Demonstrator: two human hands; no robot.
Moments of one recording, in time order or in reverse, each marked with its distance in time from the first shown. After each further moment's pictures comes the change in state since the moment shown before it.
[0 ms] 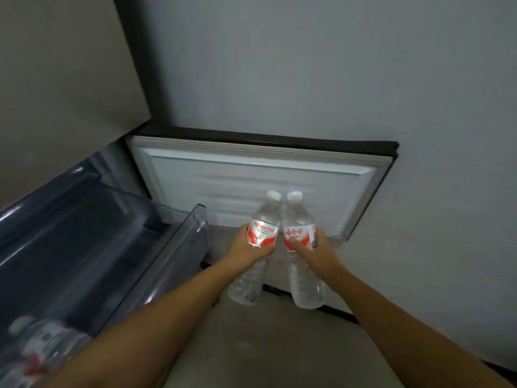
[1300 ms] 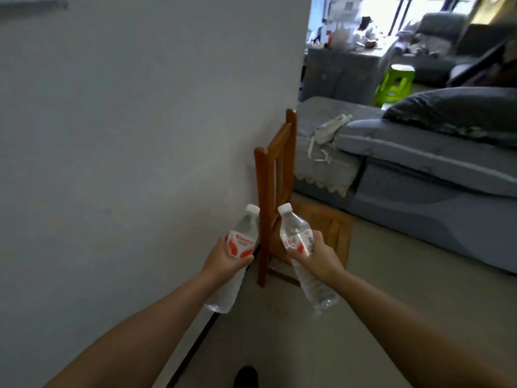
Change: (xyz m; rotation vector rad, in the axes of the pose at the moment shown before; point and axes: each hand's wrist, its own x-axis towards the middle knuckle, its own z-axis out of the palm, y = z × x) left_hand -0.032 0.179 0.679 0.527 -1.068 0.478; right_hand -0.270 0.281 -0.506 -0.021 1.169 0.597
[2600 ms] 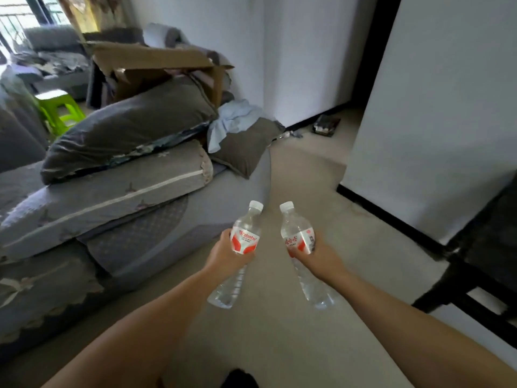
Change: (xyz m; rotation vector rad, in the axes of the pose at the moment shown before) left_hand 0.092 0.400 0.615 0.353 -0.938 0.626; right_hand -0.054 0.369 -0.430 0.327 0.980 0.746
